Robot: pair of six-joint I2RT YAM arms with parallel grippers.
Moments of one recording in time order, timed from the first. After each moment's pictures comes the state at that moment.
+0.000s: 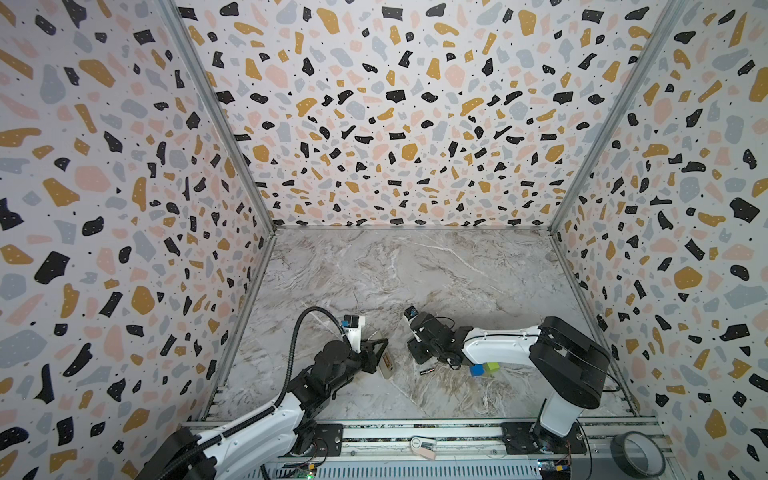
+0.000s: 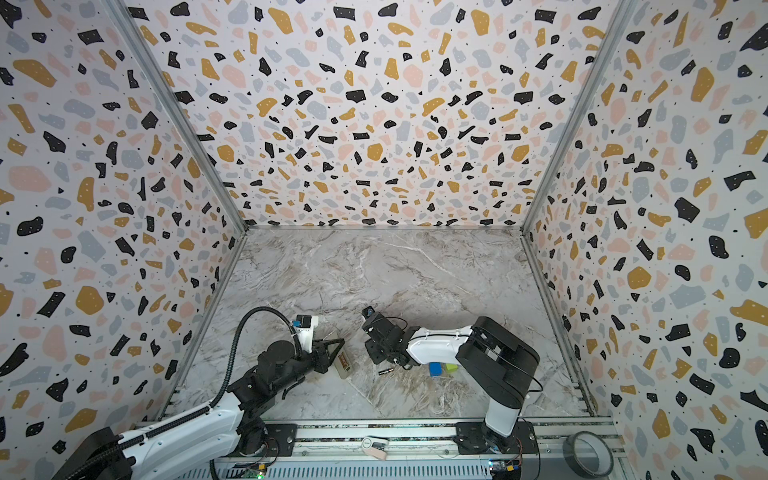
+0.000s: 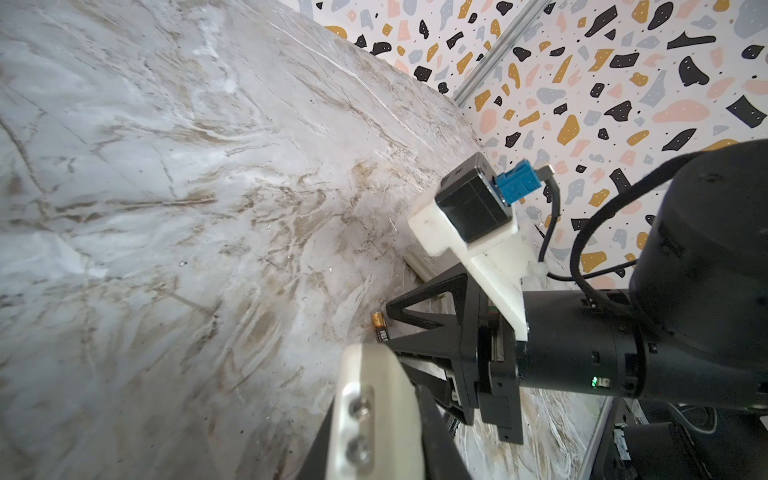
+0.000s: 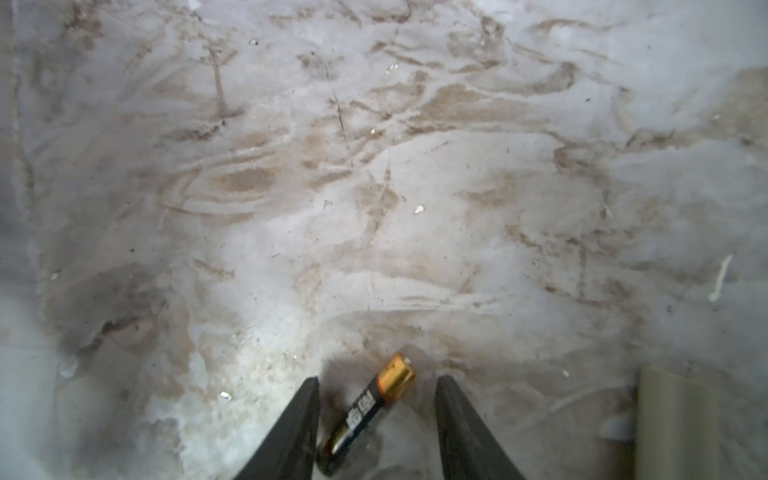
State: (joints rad) left arm -0.69 0.82 0.11 0.37 0.08 -0.64; right arm 0.99 1.74 0.86 -0.08 0.11 0.31
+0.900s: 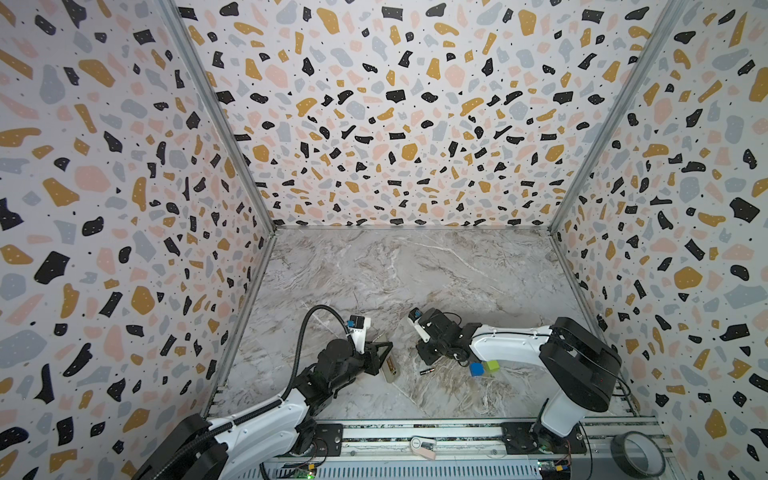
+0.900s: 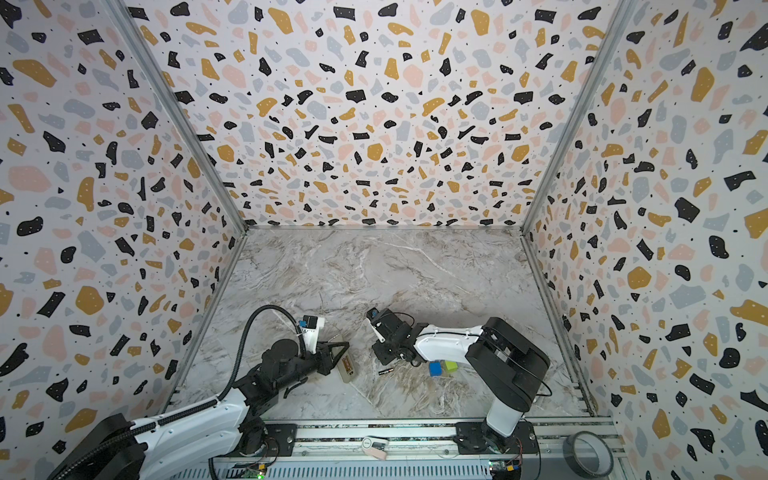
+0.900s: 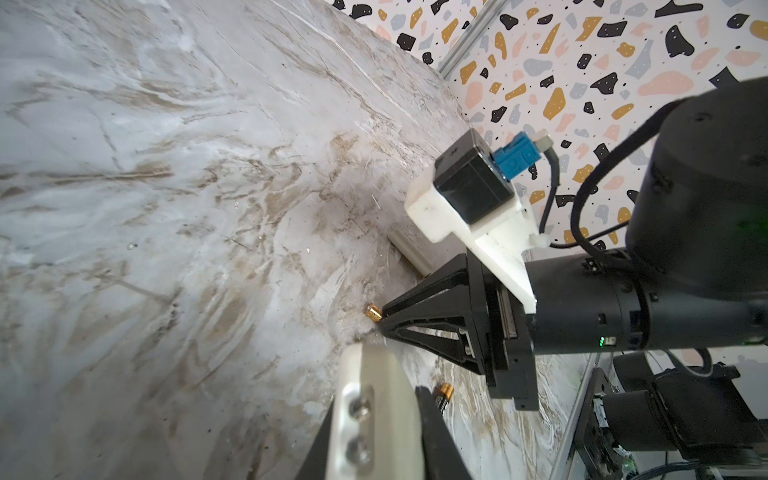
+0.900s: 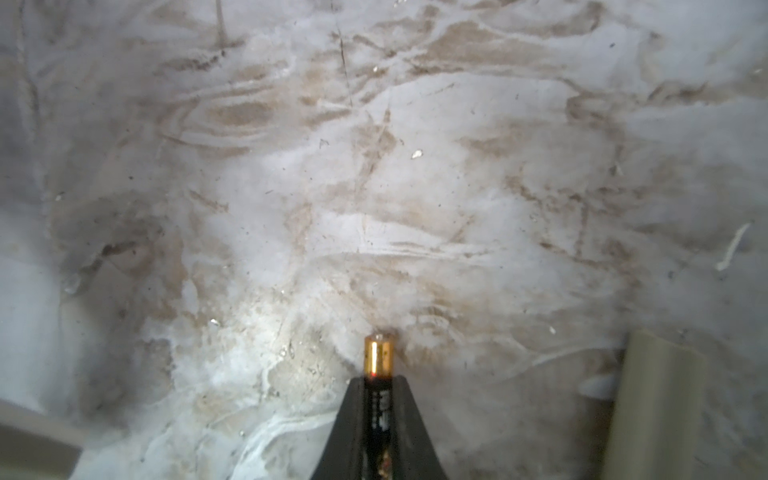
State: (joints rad) left arm -0.69 0.91 0.11 0.43 0.19 -0.64; right arm 0.93 1.69 0.85 -0.19 -0.01 0.20
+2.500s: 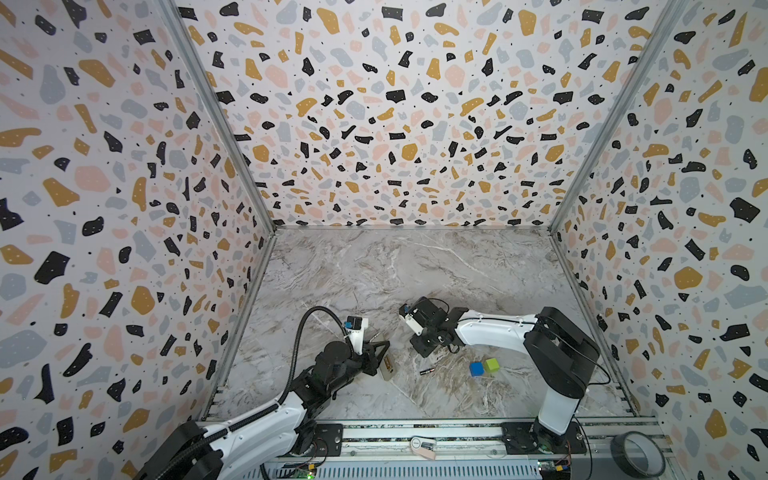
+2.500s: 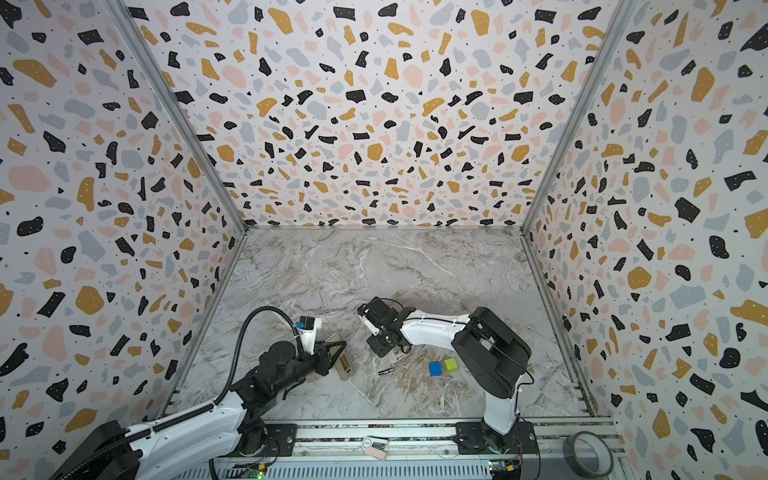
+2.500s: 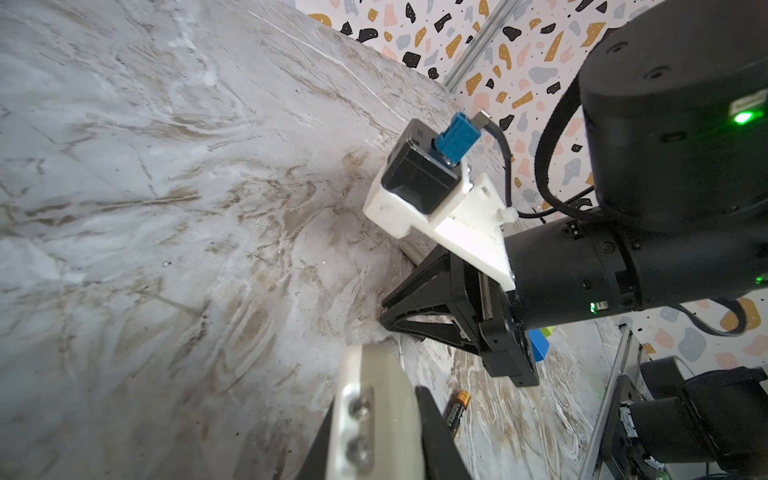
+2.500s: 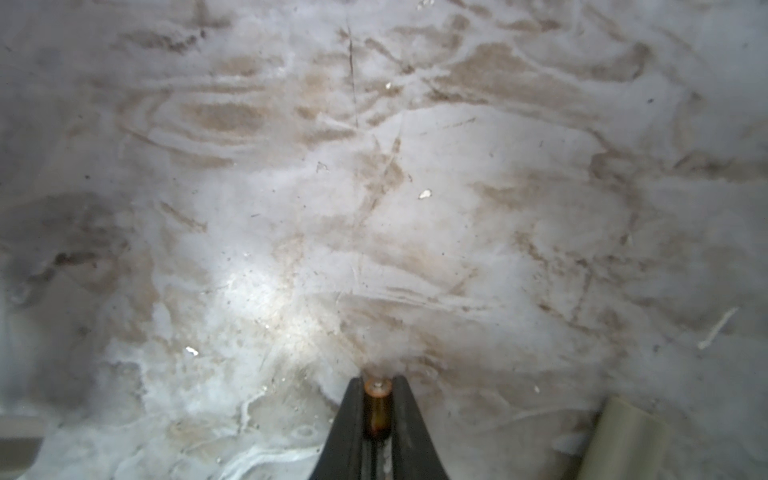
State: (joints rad) left arm -0.69 0.86 0.09 0.42 0.12 -0.59; right arm 0.93 1.82 1.08 -0.42 0.00 0.07
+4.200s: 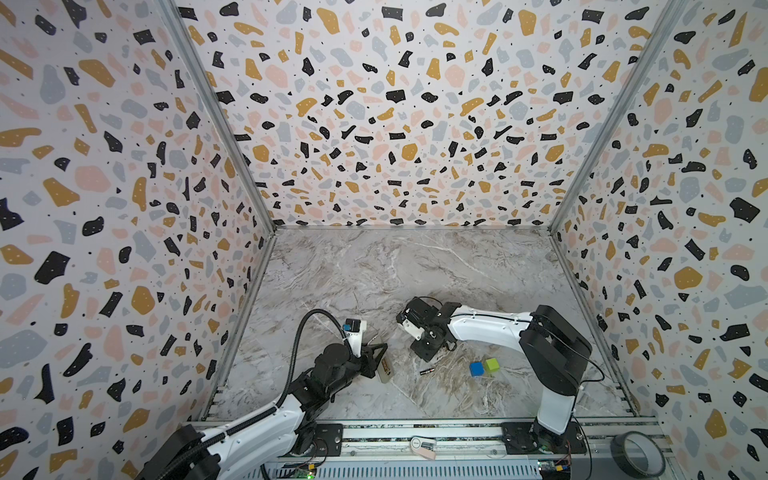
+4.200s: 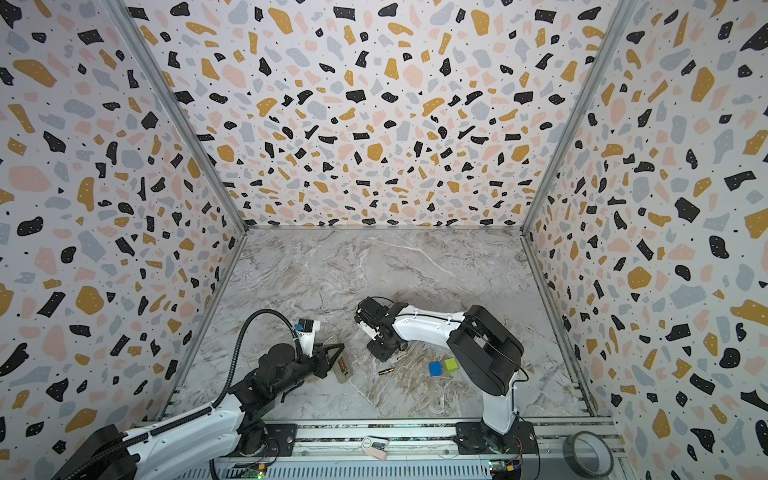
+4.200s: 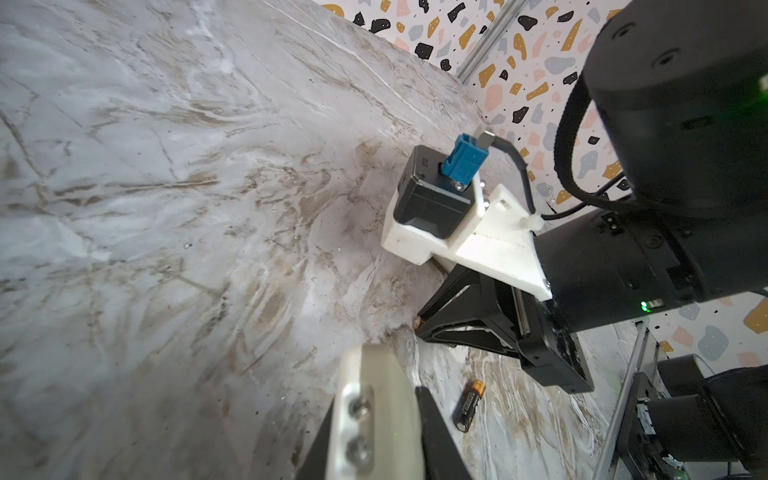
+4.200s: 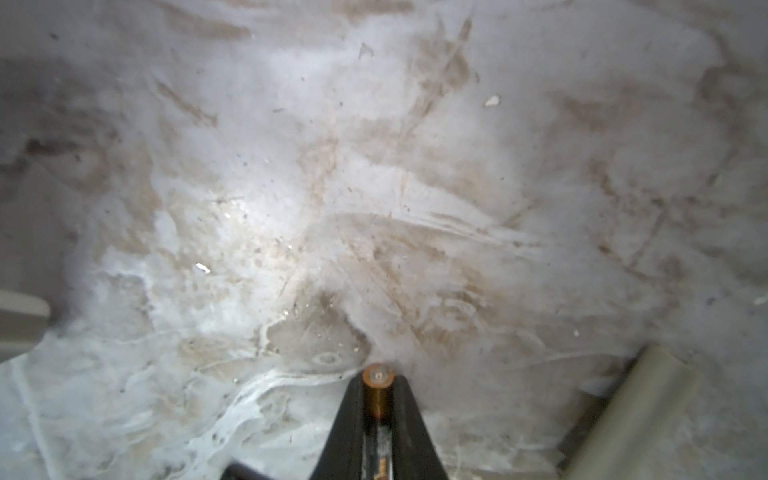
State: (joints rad) left arm -0.69 0.84 0.07 0.40 0.10 -0.59; right arm 0.93 1.85 1.18 -0.66 -0.02 0.02
